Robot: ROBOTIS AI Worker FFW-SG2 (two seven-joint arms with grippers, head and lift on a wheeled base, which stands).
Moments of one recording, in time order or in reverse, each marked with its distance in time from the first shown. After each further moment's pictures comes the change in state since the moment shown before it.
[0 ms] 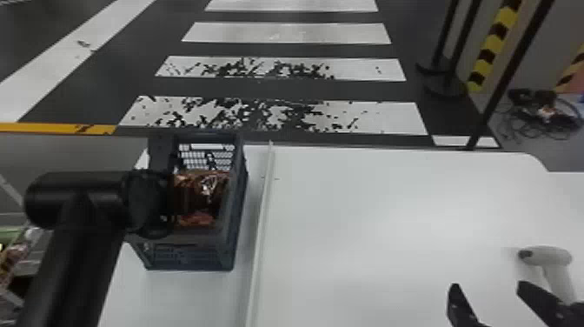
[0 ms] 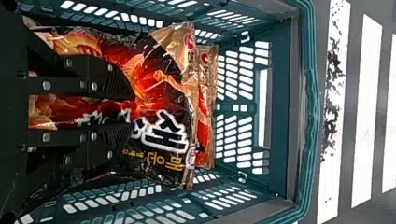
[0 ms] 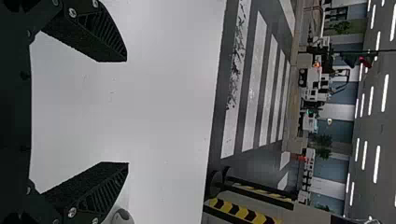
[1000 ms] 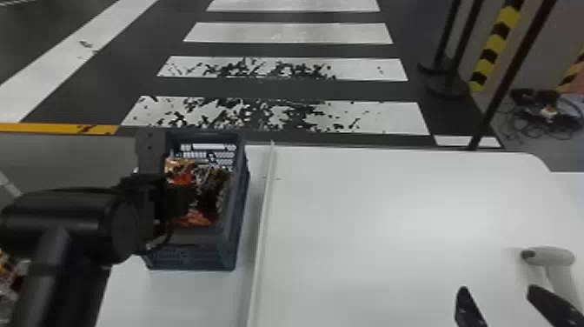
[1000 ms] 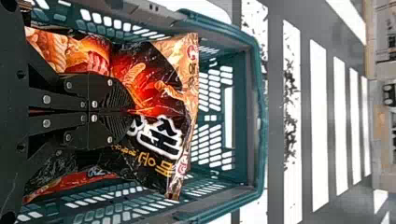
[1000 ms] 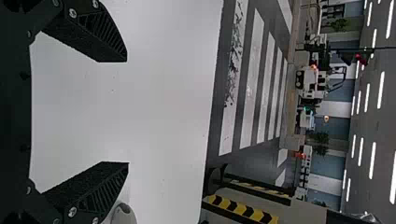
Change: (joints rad) left arm 0.162 0.002 0.016 -0.296 0.003 -0.031 0.103; right arm 0.040 0.002 -0.013 -0.019 -0.004 -0.032 -0.003
